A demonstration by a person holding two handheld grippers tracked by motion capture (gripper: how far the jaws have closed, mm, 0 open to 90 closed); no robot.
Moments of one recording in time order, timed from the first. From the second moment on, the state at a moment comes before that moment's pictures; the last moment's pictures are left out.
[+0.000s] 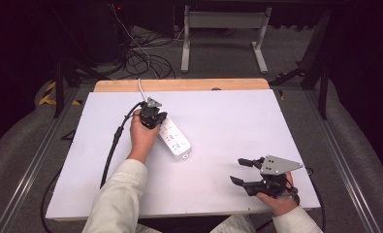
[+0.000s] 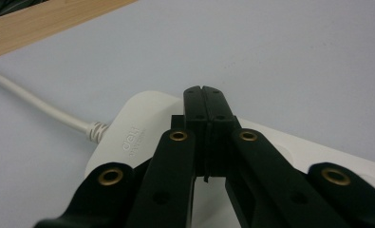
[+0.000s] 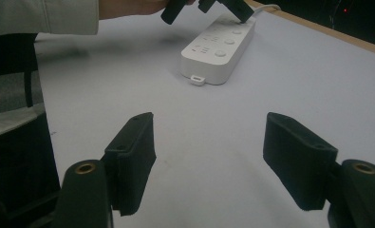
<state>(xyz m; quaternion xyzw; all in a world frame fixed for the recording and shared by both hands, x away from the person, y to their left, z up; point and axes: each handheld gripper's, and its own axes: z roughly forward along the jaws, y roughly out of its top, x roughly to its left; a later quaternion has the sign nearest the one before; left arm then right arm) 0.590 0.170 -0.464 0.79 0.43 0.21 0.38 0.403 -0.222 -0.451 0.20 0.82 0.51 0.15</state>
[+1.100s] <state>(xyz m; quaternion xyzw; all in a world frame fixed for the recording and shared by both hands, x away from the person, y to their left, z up) 0.584 0.167 -0.475 0.79 0.41 0.23 0.39 0.402 -0.222 -0.450 0.20 0.82 0.51 0.15</state>
